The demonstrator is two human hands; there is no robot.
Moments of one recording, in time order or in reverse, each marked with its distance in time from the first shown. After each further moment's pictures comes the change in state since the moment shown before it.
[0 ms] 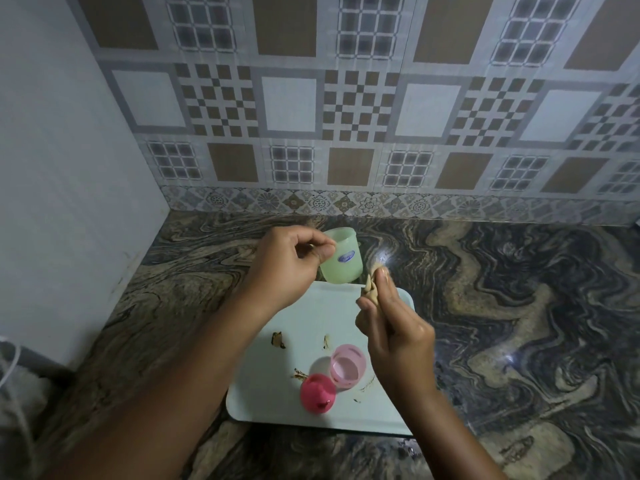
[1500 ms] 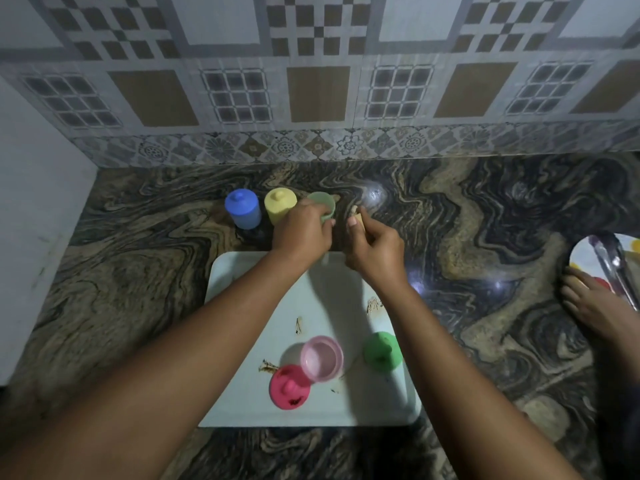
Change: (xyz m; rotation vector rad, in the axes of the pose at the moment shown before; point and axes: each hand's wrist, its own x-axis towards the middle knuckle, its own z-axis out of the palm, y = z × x) left_hand 0.103 -0.117 0.144 0.564 -0.190 -0.052; right_hand 0.072 0.169 0.058 0.019 -0.177 0.750
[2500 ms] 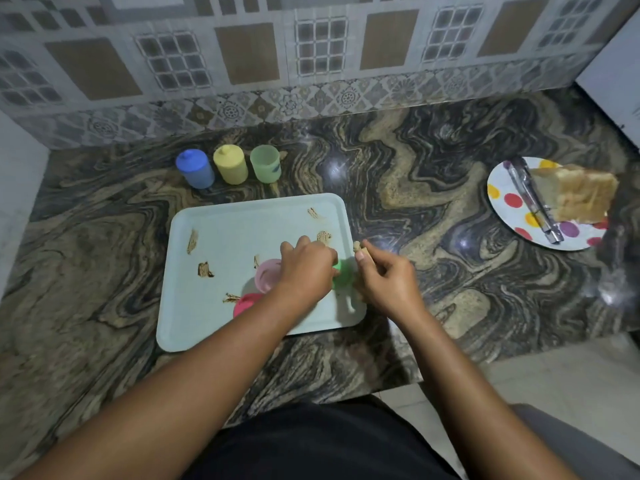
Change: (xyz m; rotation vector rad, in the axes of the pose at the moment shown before) left_hand -0.169 0.081 0.057 0.435 -0.353 0.194; right_hand -0.167 0.067 -0.125 -0.037 -0.031 0.096
